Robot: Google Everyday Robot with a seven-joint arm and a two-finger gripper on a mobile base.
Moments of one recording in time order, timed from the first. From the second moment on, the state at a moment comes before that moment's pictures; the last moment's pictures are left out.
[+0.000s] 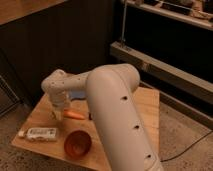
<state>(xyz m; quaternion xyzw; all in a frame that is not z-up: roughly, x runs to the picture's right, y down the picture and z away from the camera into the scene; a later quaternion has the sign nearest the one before) -0.259 0.134 0.856 -0.36 0.03 0.20 0.91</state>
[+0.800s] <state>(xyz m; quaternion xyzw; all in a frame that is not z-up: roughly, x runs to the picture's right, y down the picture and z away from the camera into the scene) -0.244 0.122 0.879 -0.35 0.05 0.21 0.91</state>
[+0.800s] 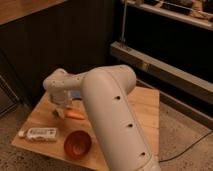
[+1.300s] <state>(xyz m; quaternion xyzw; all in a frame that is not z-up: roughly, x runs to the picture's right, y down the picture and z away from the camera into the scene) -0.243 0.132 0.882 -0.36 0.06 0.22 0.90</state>
